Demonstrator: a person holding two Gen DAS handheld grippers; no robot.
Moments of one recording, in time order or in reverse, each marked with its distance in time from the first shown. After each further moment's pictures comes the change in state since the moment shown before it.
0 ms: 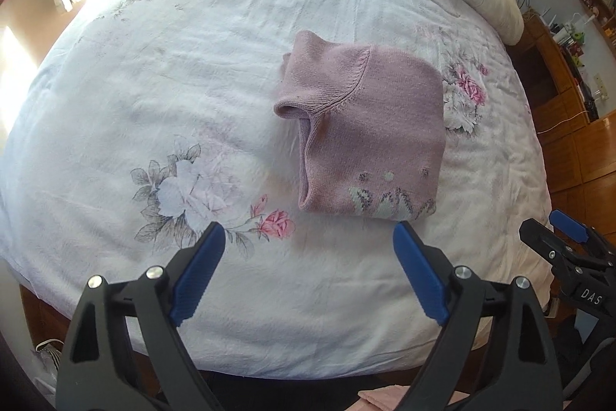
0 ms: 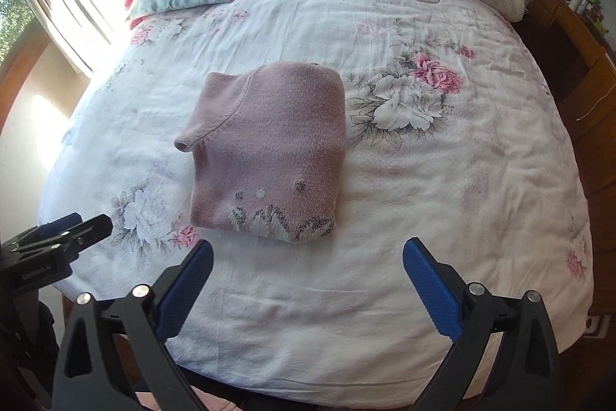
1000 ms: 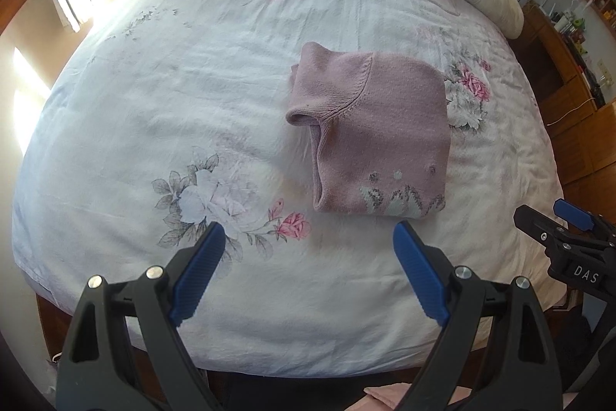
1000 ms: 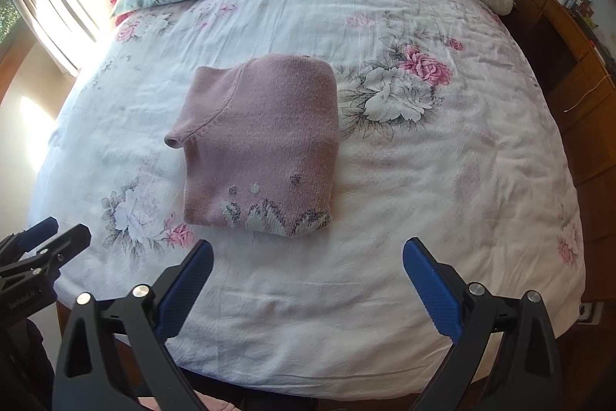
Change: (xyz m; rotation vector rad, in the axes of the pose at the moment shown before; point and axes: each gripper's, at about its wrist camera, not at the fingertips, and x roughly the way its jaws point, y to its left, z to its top) left arm -0.020 -0.002 -0.007 0.048 -0.033 0.059; right arm 0.004 0.008 0.000 0.021 0.030 -0.042
